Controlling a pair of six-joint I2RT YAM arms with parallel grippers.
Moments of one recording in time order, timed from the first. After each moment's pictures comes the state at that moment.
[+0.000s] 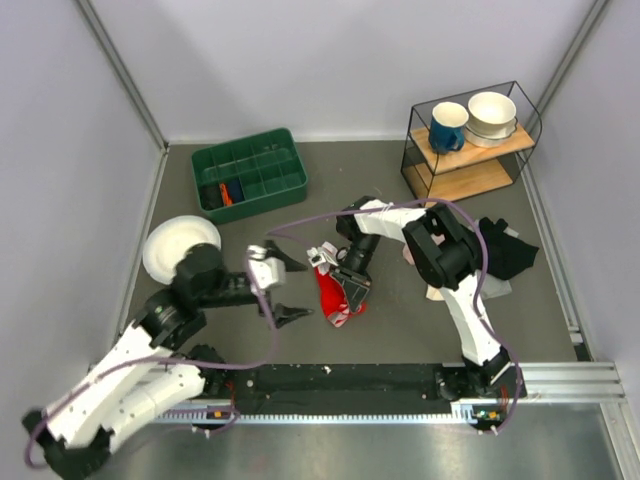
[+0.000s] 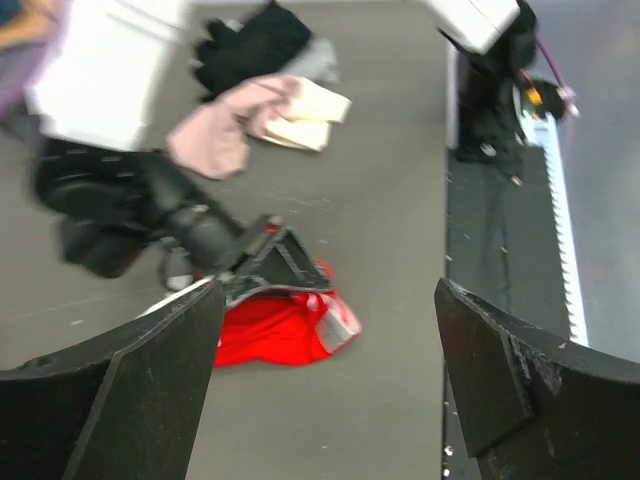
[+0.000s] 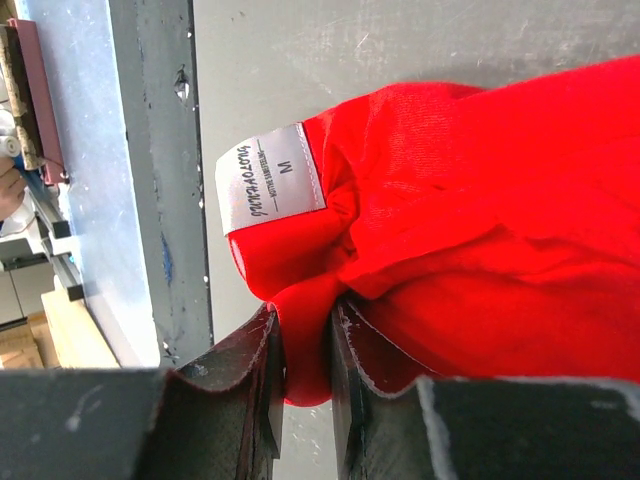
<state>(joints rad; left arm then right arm) -0.61 0.60 0.79 -0.38 0.72 0.26 0.68 2.29 1.64 -1.35 -0.85 -0.96</state>
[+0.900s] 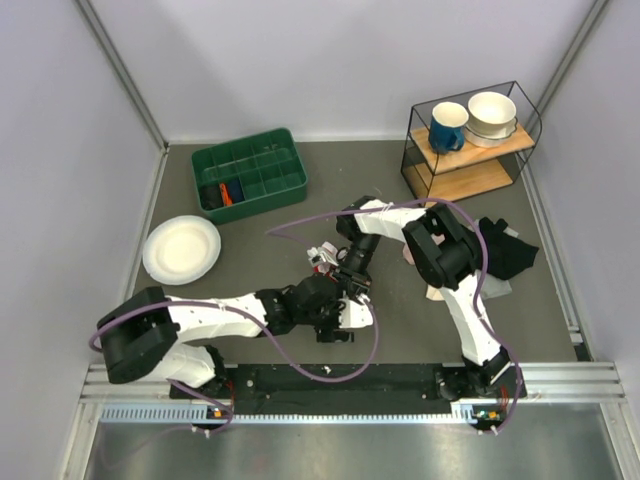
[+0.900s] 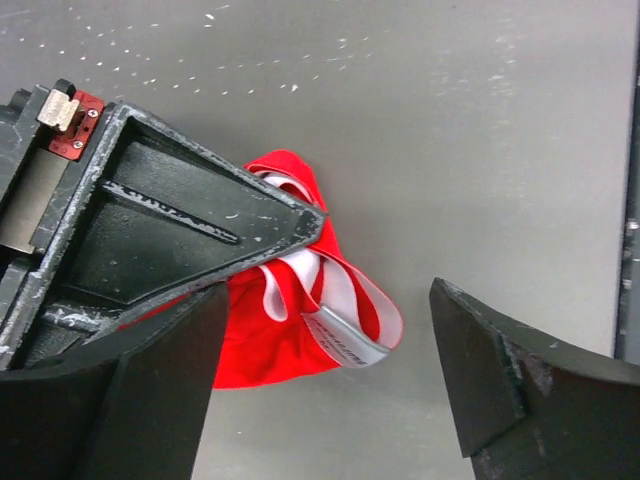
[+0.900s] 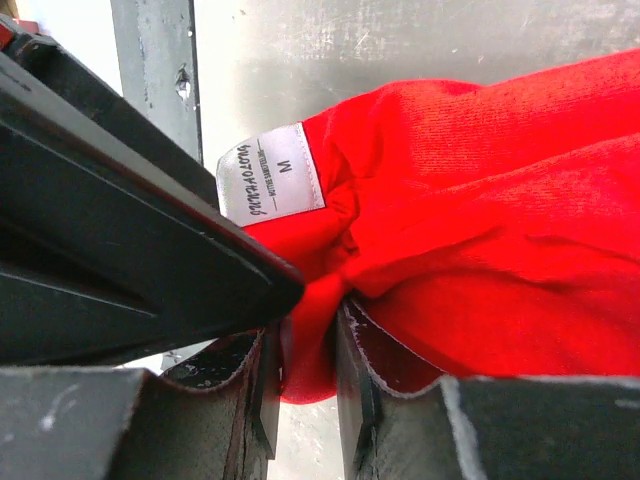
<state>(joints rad) -1.10 1.35 0.60 0.02 0.15 0.52 0.68 2.29 1.64 -1.35 -0.85 -0.96</state>
